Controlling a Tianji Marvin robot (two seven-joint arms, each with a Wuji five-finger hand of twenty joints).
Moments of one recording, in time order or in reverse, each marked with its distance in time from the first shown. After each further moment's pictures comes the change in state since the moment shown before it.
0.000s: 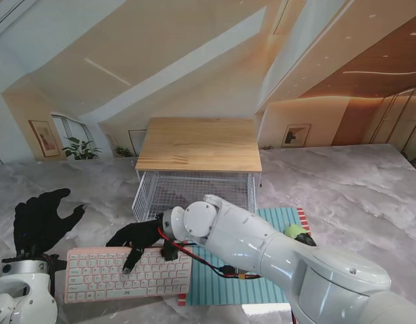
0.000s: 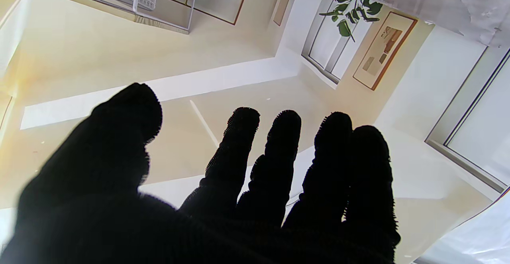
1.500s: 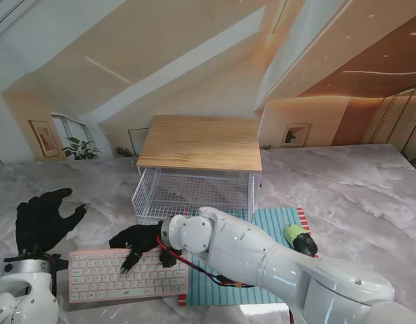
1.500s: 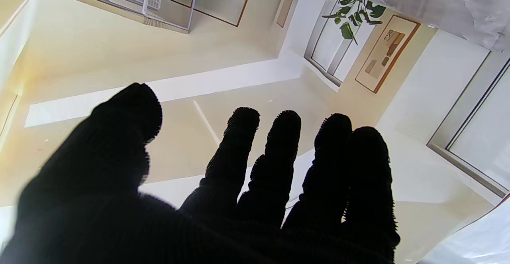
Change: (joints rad) left arm -0.005 0.000 0.008 0.001 -0.009 0.001 -0.001; right arm -0.056 0.024 -0.011 -0.071 -0.194 0.098 -0.233; left_hand 0.000 0.000 0.000 0.000 0.000 0.000 0.000 -0.001 0.000 0.000 -0.008 0.000 -0.011 -0.002 -0.021 -0.001 -0.012 -0.005 -0.008 -0.004; right_hand -0.013 0.110 -0.062 -0.010 -0.140 0.105 -0.035 -0.261 -0.126 0.087 -0.101 -0.193 -0.081 0.114 -0.197 -0.144 -0.146 0.094 -0.048 -0.050
